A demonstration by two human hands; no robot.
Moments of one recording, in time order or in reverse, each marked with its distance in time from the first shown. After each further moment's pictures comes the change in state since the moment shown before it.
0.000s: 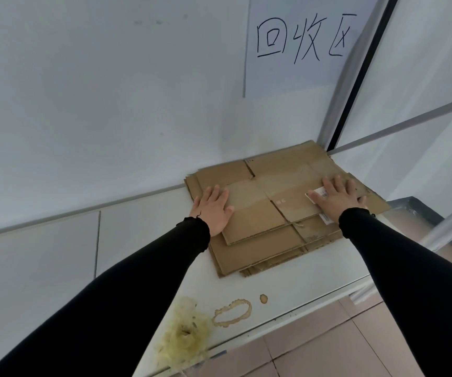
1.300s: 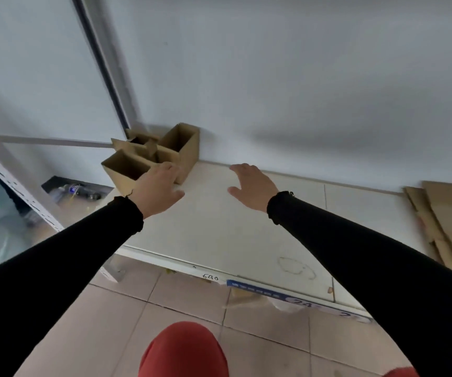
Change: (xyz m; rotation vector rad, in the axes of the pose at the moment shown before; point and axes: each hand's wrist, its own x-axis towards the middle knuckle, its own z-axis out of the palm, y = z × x) left_hand -0.526 -0.408 -0.180 0.126 0.402 -0.547; right_hand -0.431 -0.588 0.078 0.032 -0.175 -1.219
